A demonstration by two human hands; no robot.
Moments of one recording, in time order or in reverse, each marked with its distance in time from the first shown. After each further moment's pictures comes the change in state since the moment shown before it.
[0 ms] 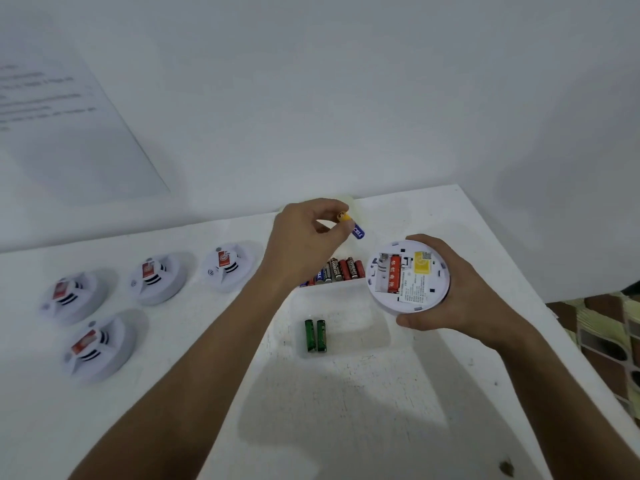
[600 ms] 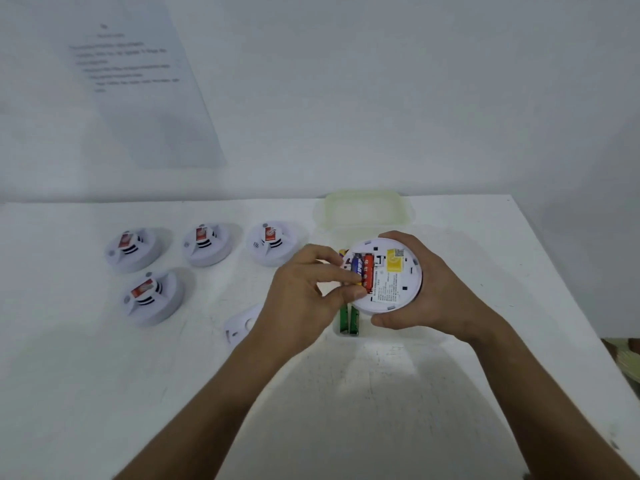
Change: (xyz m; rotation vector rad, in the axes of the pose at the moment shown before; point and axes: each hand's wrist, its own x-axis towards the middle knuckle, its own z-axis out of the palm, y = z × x) left_hand -0.103 -0.034 -0.033 0.073 0.096 0.082; right_hand 0.025 -0.029 0.066 0.040 -0.184 -0.114
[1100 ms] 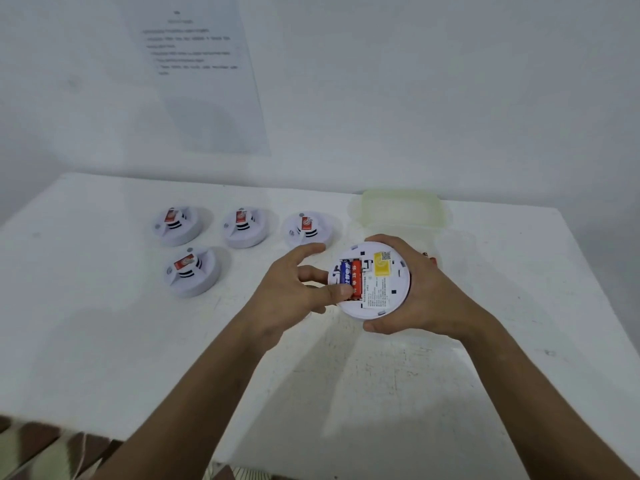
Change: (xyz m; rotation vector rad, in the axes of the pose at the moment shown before) left_hand -0.018 -0.016 -0.050 -0.325 -0.094 -0.595; right_hand 0.021 -0.012 0.042 -0.066 -0.206 -0.031
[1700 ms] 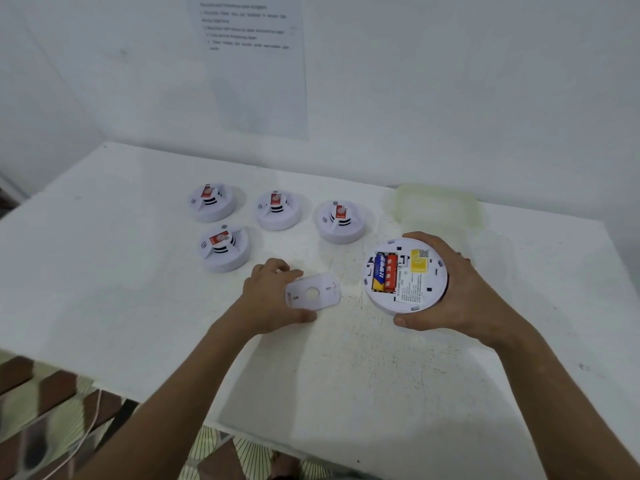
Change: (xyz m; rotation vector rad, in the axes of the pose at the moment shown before) left_hand 0.016 -0.093 -0.068 0.939 0.073 -0.020; right_hand -0.002 -0.002 0.012 0.026 0.001 0.052
